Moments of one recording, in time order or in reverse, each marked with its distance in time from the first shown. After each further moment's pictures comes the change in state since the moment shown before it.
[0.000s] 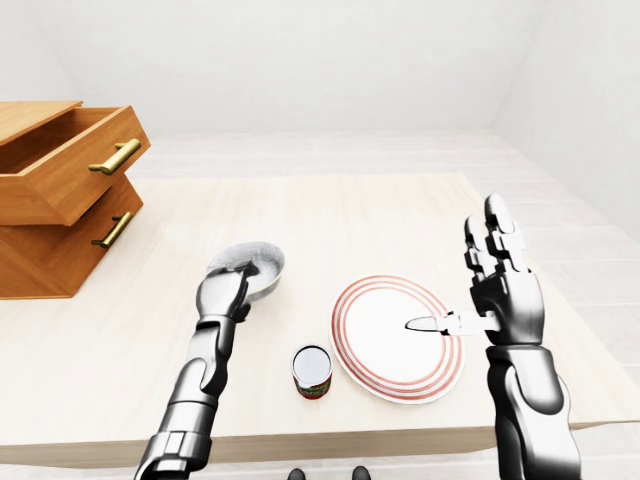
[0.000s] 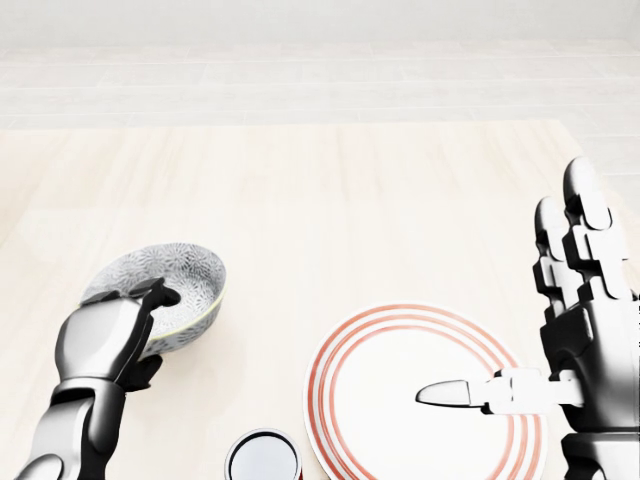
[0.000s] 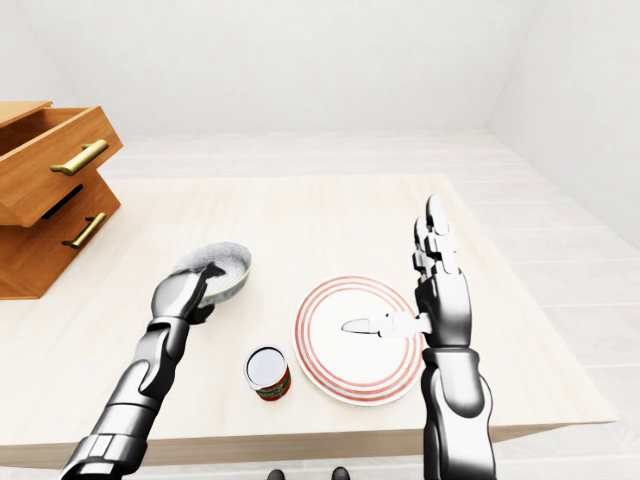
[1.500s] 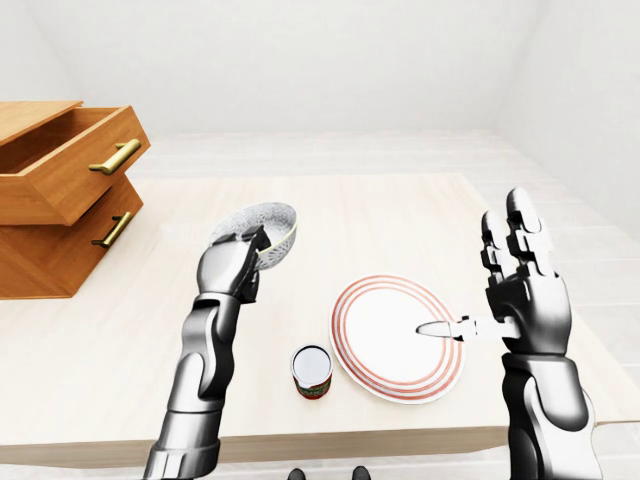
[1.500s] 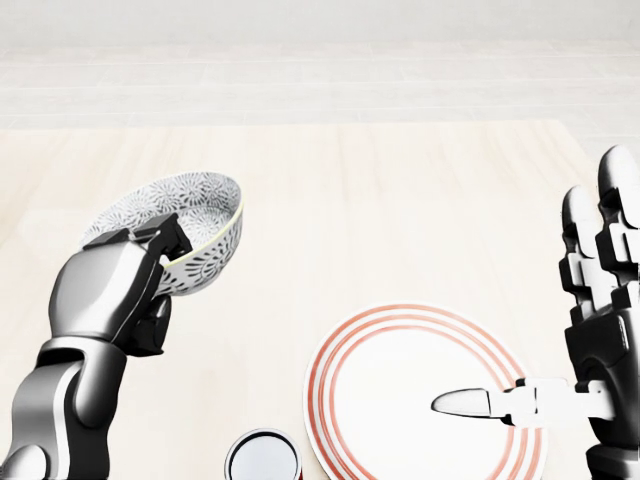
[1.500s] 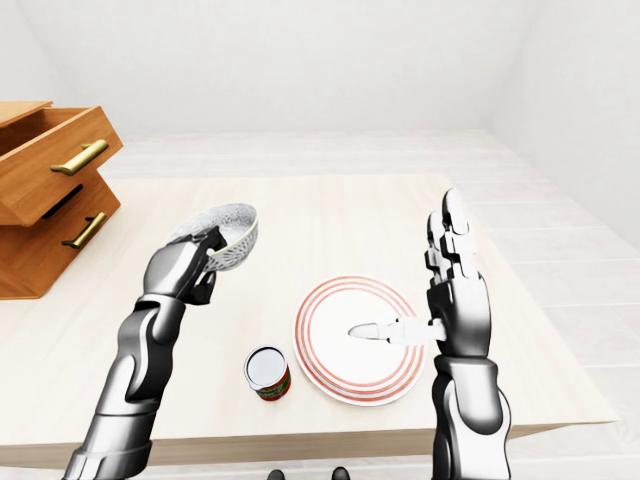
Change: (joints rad) left arm 0.035 -0.061 0.001 -0.498 -0.009 0.092 -0.326; right arm 0.031 0.004 -0.032 -0.090 0.016 0.000 0.015
